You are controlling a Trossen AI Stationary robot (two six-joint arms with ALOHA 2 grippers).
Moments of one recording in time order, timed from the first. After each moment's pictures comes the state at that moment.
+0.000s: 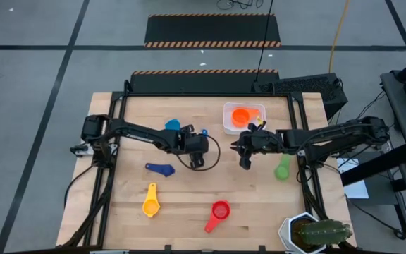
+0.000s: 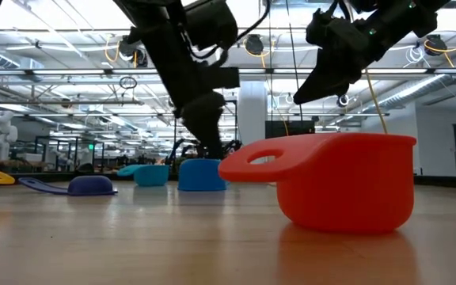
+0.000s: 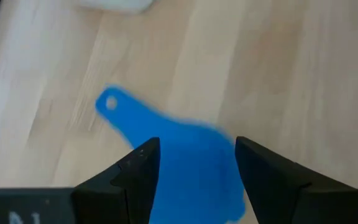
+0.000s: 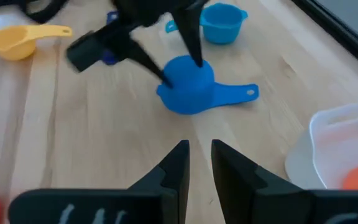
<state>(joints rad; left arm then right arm) 0.01 1.85 1.22 -0.44 -0.31 -0.10 0.02 1.18 0.65 -0.12 0.21 0.24</state>
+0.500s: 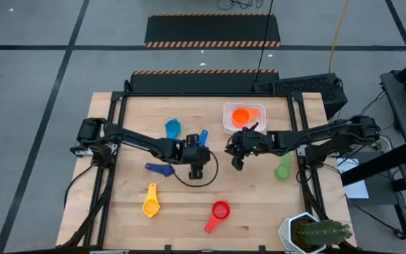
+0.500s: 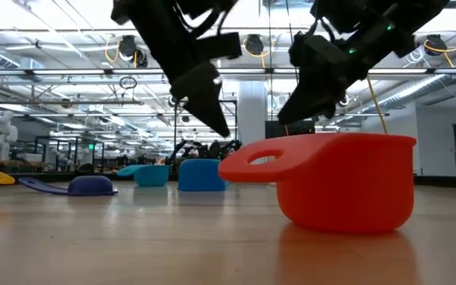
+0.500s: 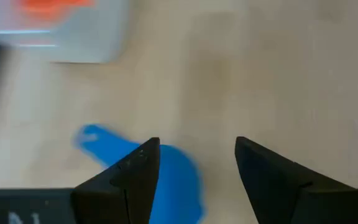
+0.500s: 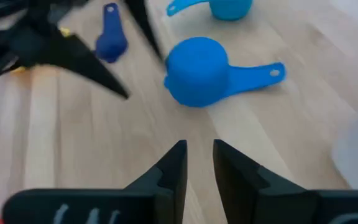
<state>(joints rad) -0.10 1.80 1.22 -0.40 -0.37 -0.02 -0.01 1.35 0.65 0.05 0.10 0.35</state>
